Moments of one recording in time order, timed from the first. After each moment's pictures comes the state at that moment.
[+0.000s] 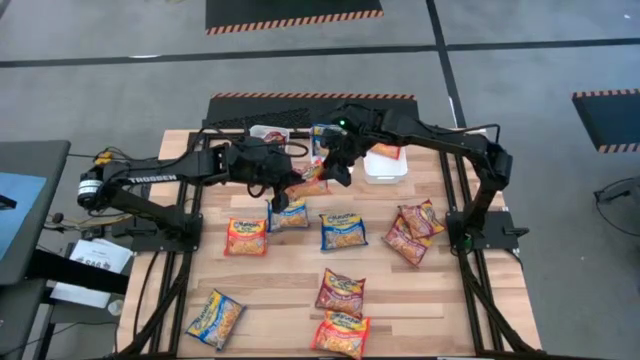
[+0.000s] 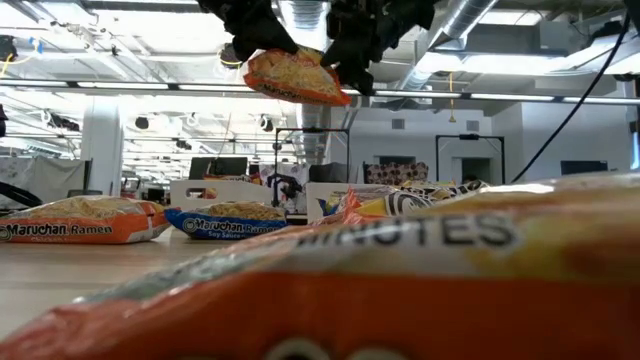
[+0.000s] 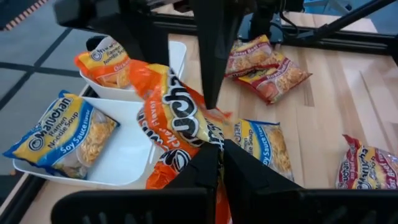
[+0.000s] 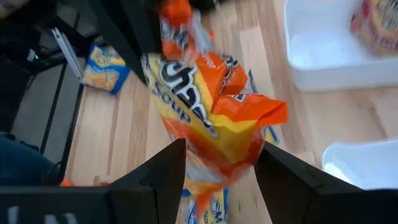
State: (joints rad) left arm 0.19 1.27 1.12 -0.32 -0.03 0.01; right arm -0.39 1.77 1.68 -0.71 -0.52 0.01
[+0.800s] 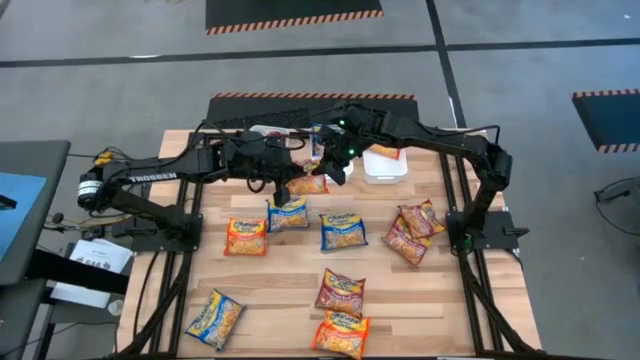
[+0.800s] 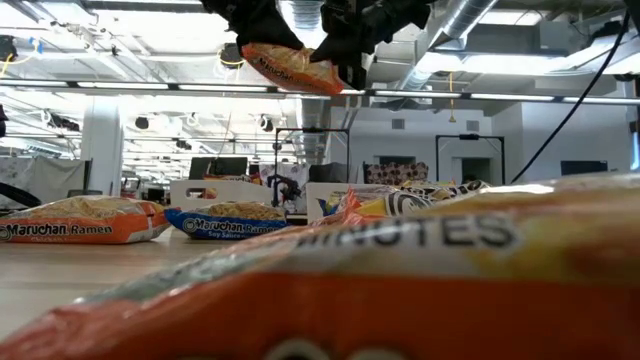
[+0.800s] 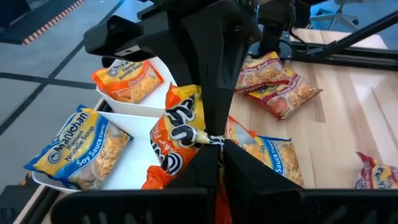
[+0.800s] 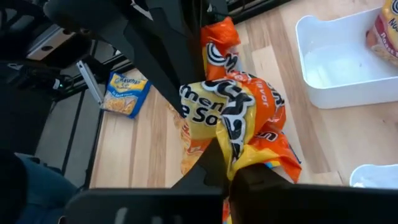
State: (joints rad) left arm 0.23 1.27 1.13 -0.25 -0.04 0.02; right arm -0.36 1.78 1.68 -0.61 -0.55 0.15
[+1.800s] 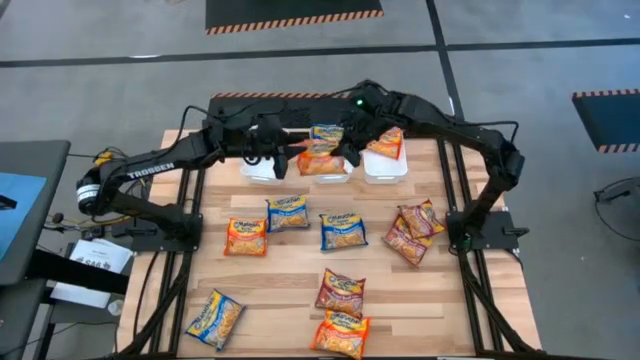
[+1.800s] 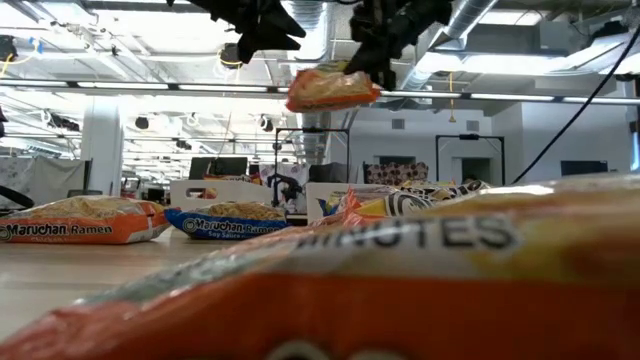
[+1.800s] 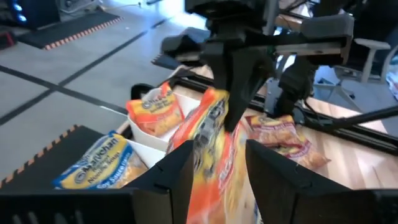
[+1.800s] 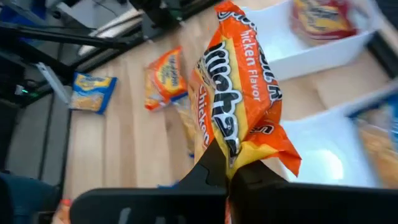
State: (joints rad) left arm 0.42 1.25 1.13 -0.11 0.09 -0.13; right arm -0.52 1.69 1.68 -0.80 -0.51 0.05
